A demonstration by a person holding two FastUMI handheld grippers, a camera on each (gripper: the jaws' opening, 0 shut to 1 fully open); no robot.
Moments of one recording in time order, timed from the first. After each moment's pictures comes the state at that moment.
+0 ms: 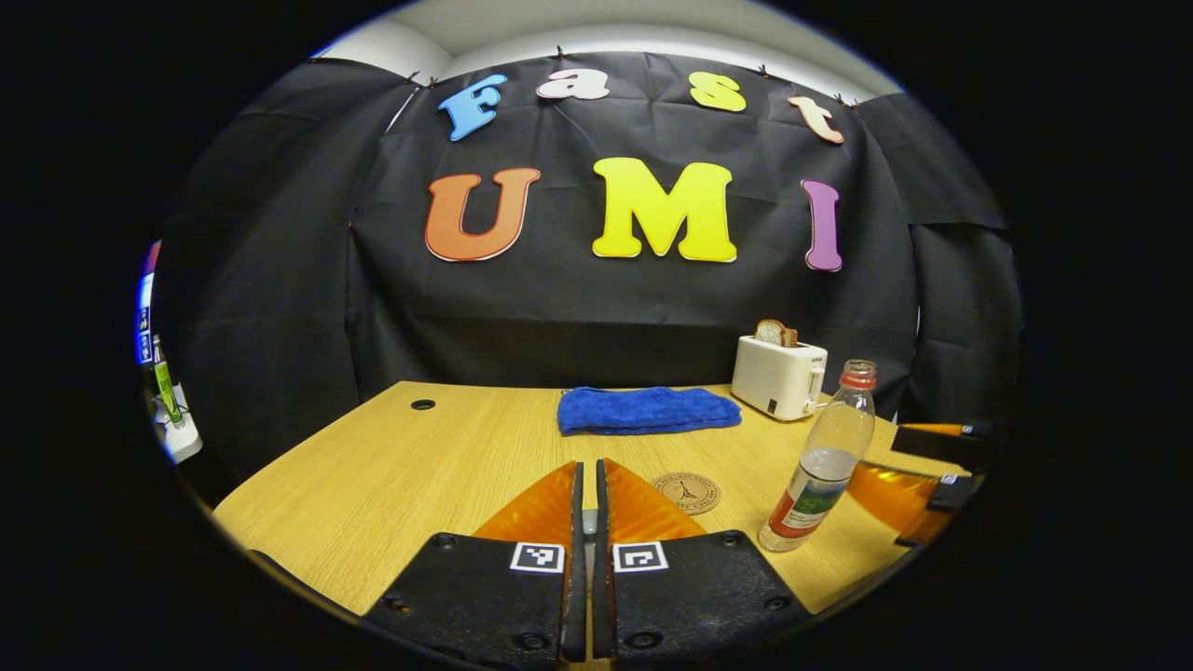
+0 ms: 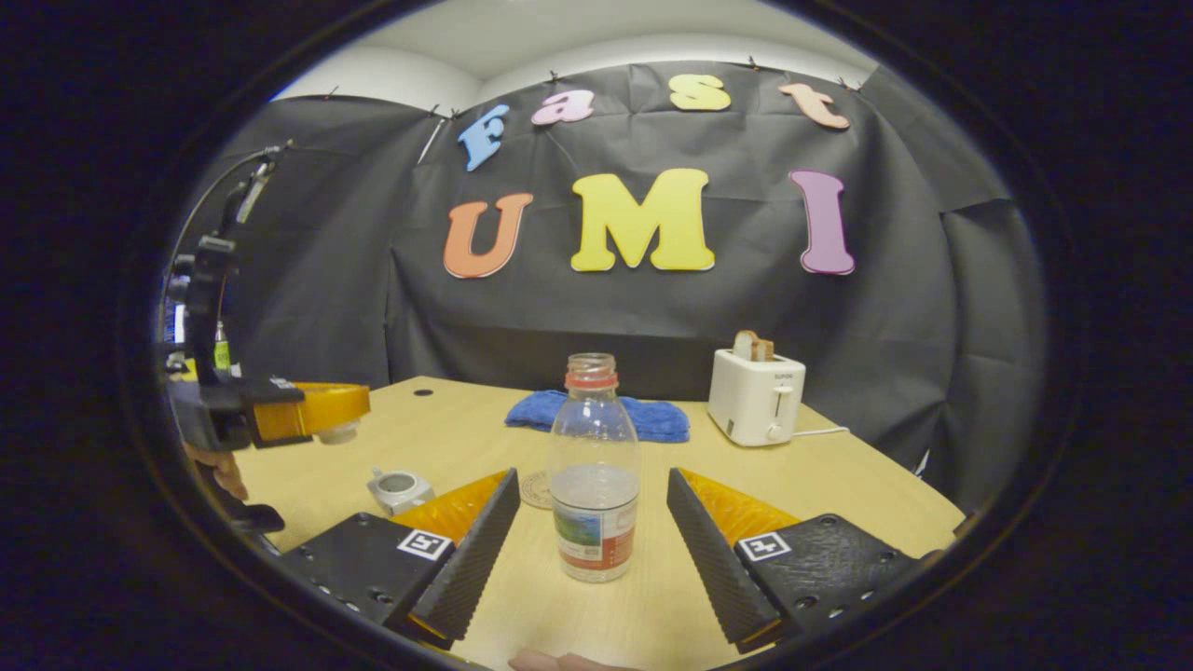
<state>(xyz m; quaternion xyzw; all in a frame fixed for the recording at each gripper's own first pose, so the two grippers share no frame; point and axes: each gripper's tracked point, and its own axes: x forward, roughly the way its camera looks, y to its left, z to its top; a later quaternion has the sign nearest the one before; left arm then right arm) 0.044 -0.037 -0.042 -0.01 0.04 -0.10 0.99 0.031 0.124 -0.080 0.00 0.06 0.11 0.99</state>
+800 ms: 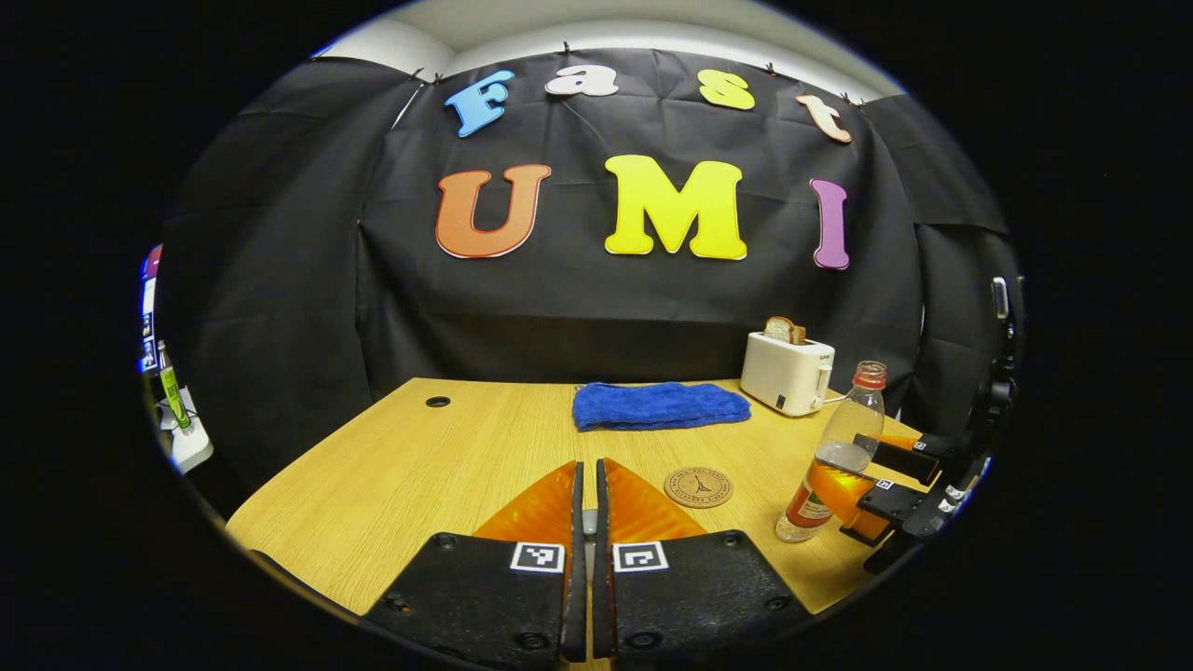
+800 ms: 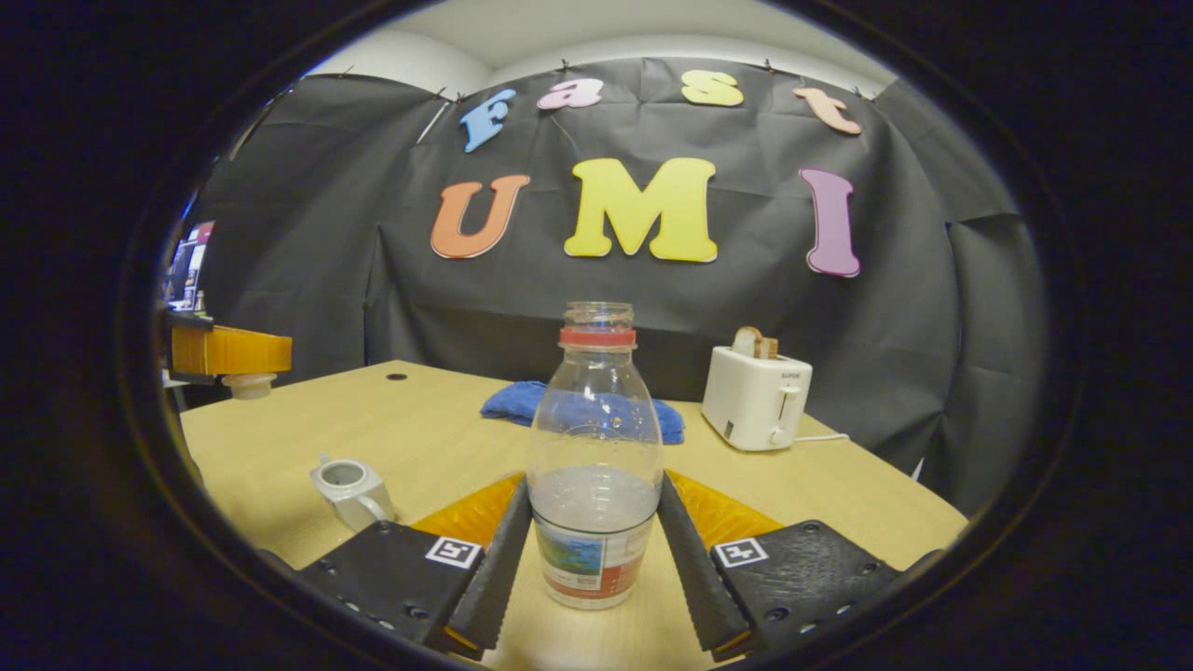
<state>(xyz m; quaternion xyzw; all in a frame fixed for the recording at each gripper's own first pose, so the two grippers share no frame) 0.037 -0.018 -0.037 -0.01 0.05 -0.10 0.99 0.068 0.125 -0.089 -0.05 0.05 0.08 0.99</state>
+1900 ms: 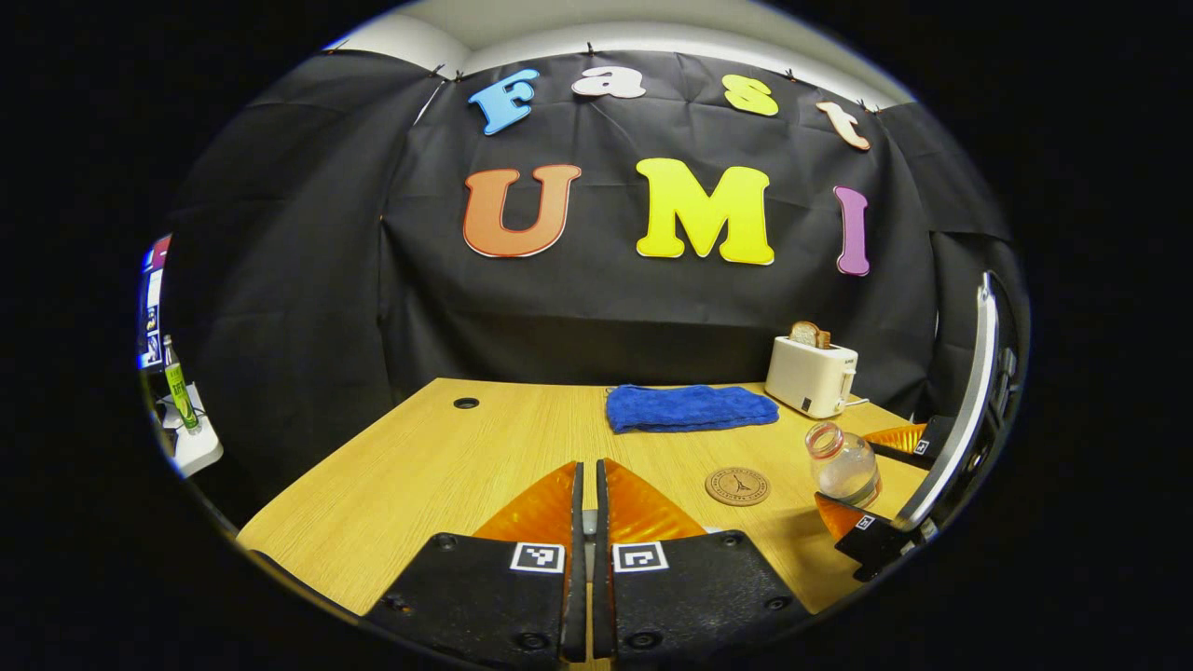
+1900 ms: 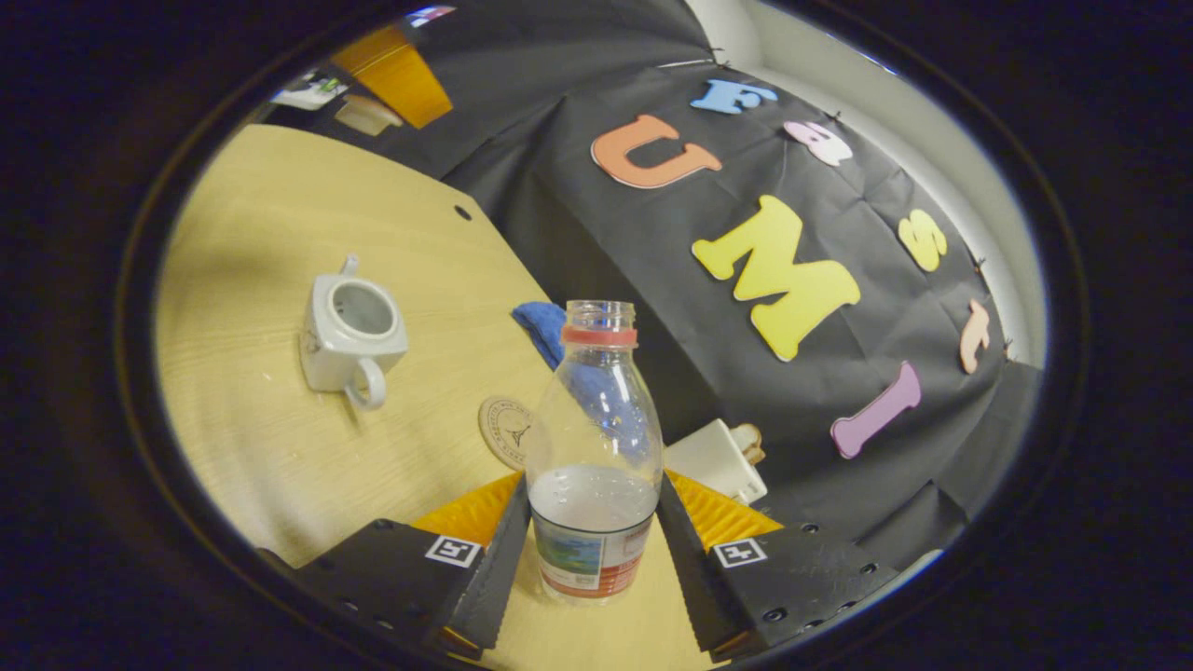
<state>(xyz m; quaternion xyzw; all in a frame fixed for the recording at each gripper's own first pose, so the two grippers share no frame) 0.052 0.032 -0.044 -0.02 0.05 -0.08 1.00 0.076 0.169 -0.108 -0.46 0.07 0.06 0.89</state>
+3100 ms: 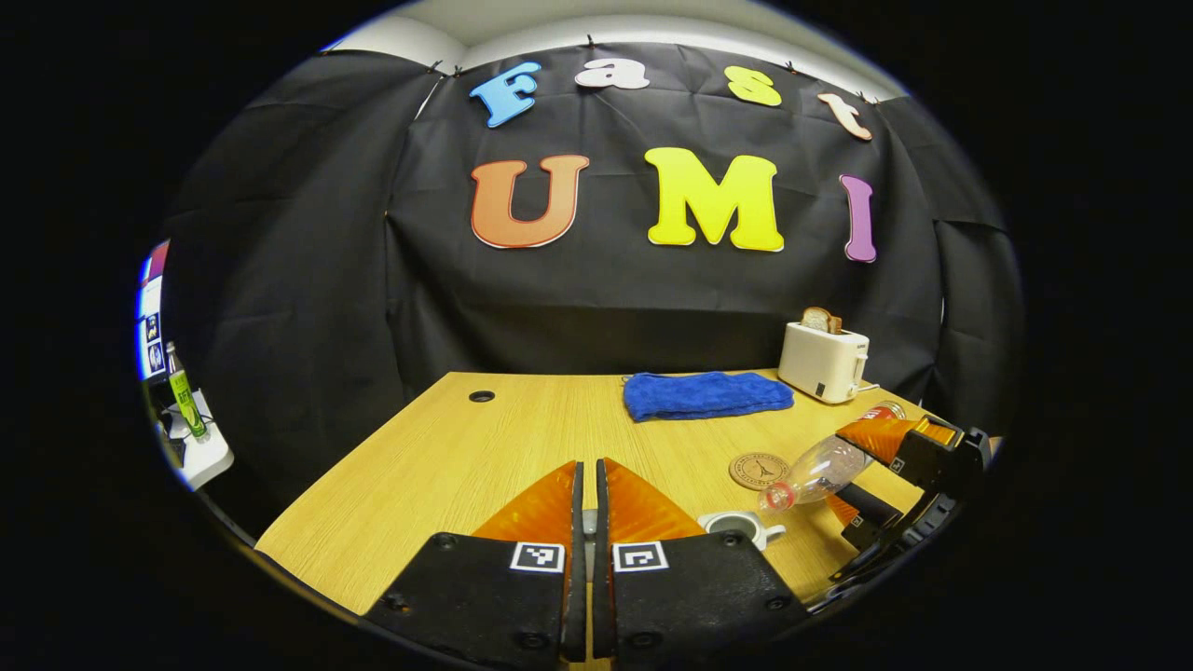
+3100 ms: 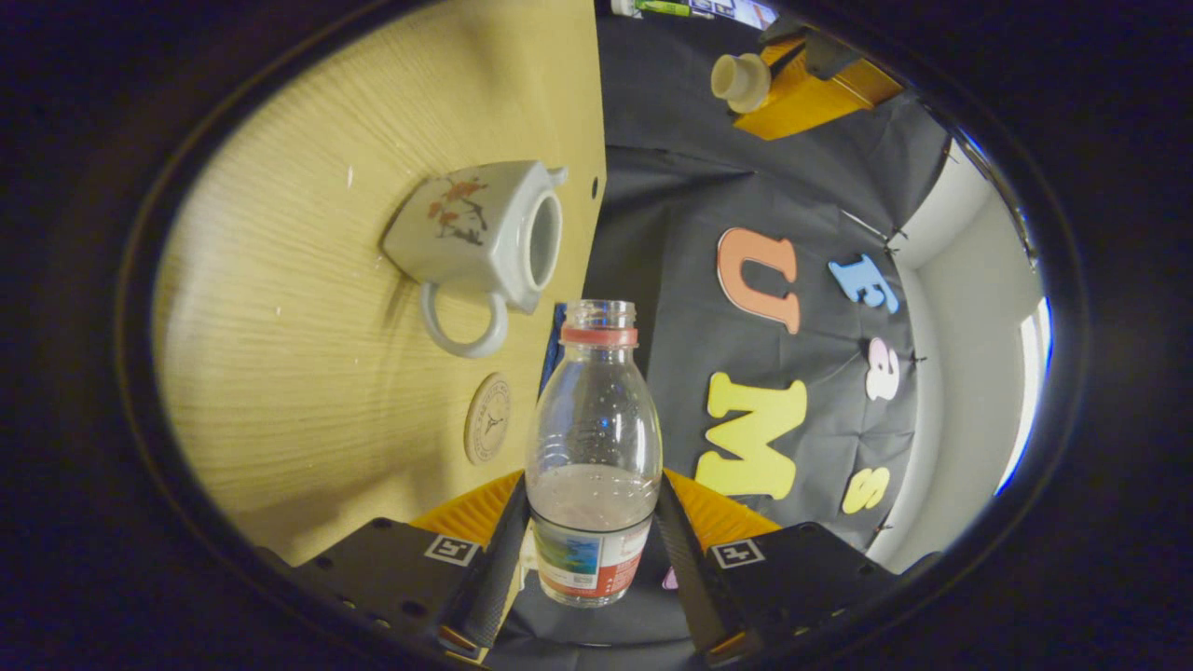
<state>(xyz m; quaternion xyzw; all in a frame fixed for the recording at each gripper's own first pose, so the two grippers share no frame) 0.053 0.053 -0.052 0.00 0.06 -0.08 0.99 0.084 0.212 -0.092 -0.75 -0.06 0.03 0.66</state>
